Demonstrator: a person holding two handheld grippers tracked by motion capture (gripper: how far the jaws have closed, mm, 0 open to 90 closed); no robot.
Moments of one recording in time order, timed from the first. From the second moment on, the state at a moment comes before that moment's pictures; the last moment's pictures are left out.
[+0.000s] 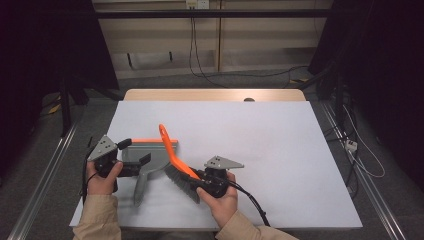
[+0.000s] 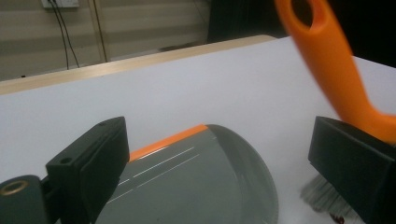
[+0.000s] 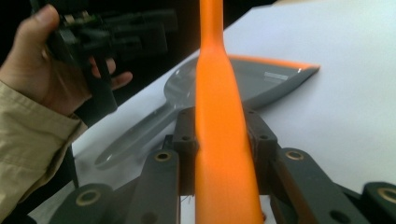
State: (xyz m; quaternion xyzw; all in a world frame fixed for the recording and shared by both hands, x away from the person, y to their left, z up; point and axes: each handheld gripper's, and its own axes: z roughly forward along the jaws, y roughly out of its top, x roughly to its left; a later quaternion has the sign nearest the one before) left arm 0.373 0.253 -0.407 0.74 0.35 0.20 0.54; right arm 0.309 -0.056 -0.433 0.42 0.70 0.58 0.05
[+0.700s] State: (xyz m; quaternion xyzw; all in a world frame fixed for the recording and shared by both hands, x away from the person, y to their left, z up) left arm 0.373 0.251 -0.408 0.74 0.35 0.20 0.54; right arm 0.333 -0.071 -0.455 0.48 0.70 0.52 0.01
